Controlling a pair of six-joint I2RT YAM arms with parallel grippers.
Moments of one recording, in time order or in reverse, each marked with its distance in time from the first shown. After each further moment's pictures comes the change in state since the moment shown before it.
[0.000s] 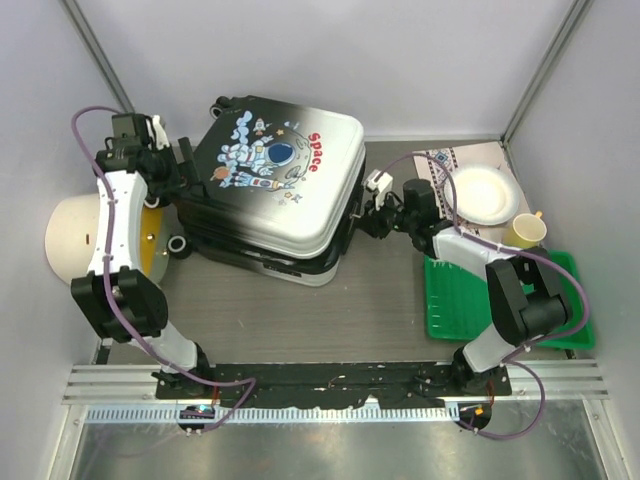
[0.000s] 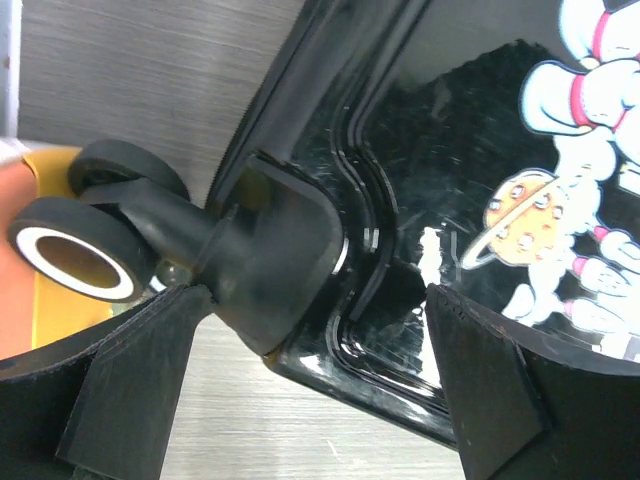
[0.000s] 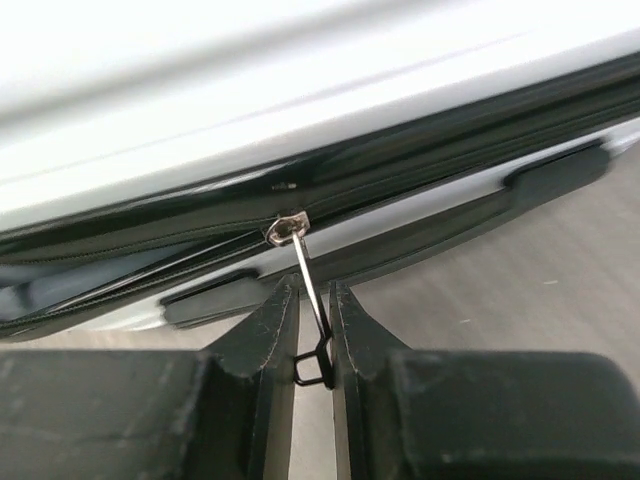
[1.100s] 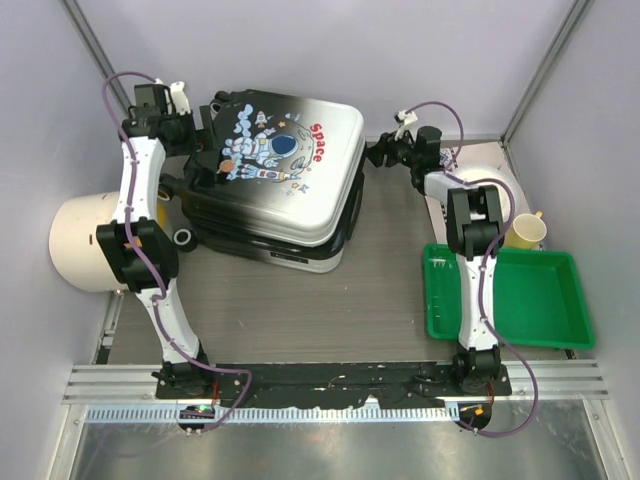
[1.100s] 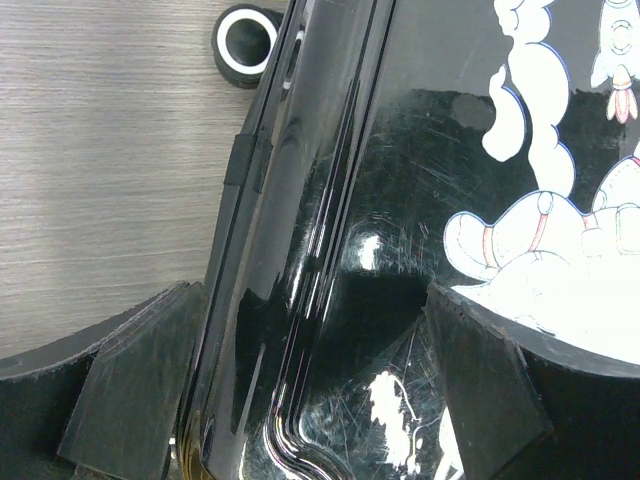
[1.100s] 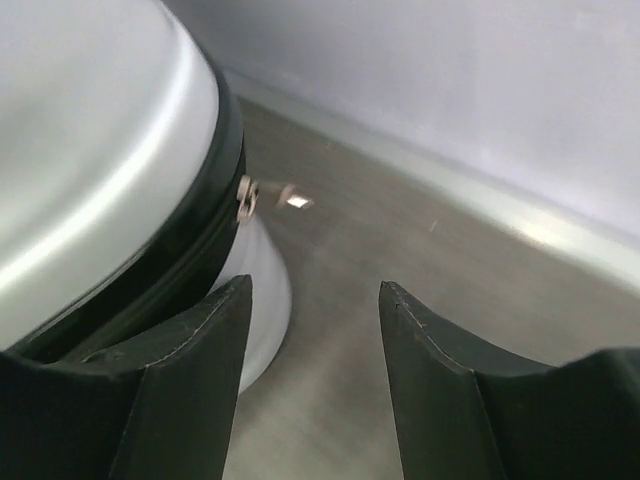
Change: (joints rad) left arm -0.052 0.428 0.422 0.123 0.096 0.103; right arm -0.256 0.895 0.977 0.299 -0.087 0.263
